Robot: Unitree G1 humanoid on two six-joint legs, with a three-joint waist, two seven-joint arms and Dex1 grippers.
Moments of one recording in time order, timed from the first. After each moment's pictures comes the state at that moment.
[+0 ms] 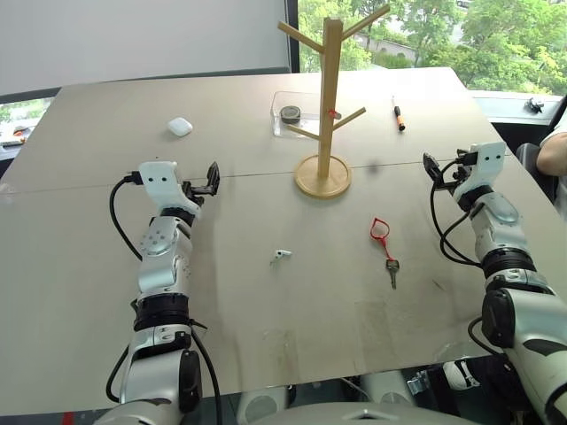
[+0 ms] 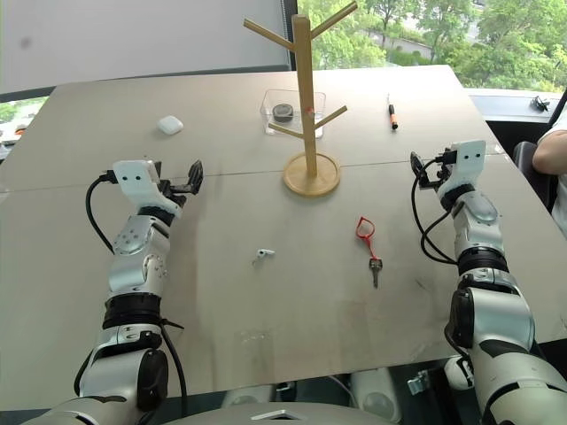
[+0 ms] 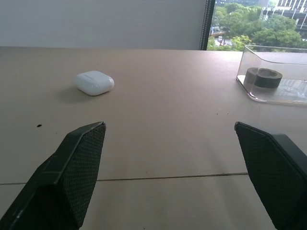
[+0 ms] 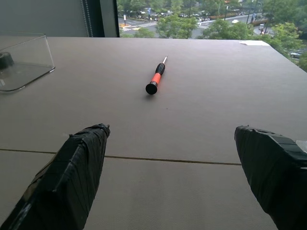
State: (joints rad) left arm -0.47 0.34 0.30 0.38 -0.24 -0.02 -0.24; right arm -0.81 -0.42 -0.28 1.03 0.21 -0.24 0.51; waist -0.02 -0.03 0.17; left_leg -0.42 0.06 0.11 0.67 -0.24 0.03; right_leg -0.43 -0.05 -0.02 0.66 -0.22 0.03
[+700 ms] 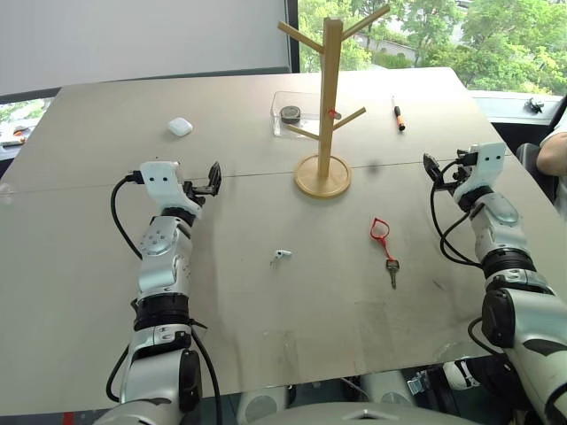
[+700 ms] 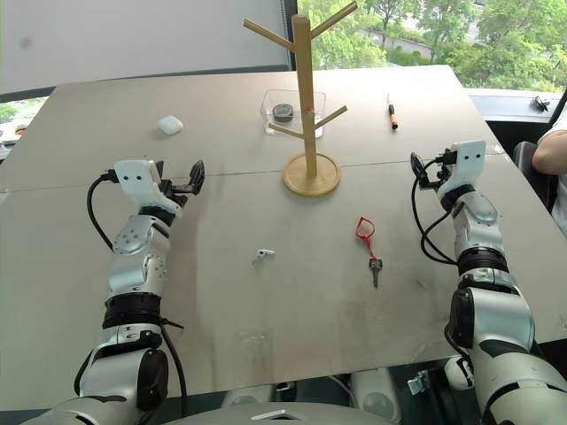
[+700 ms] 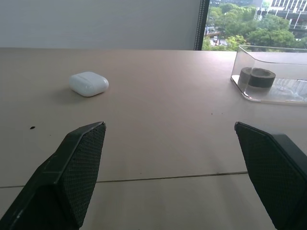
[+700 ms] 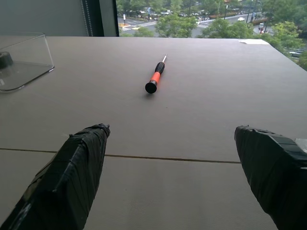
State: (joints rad) left arm -0.47 0.34 0.30 0.38 -0.24 -0.02 -0.27; right arm -0.81 -0.42 -0.28 1.04 0.21 -0.25 0.51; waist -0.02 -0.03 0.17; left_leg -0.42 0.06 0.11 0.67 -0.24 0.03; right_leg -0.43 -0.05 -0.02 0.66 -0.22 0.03
